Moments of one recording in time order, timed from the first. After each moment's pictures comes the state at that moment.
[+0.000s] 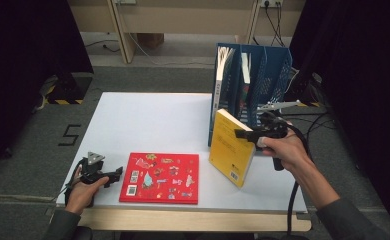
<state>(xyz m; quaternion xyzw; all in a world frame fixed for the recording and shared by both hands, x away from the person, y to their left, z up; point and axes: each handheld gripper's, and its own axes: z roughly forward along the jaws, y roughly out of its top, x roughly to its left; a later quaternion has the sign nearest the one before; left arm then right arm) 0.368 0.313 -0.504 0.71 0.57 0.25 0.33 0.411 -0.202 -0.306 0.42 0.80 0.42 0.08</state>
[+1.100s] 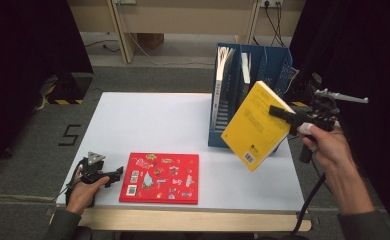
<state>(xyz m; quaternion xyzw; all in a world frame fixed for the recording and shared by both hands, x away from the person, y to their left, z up) 0.368 0.312 -0.504 0.71 0.57 0.24 0.33 0.397 -0.281 -0.253 0.47 0.68 0.56 0.11</state>
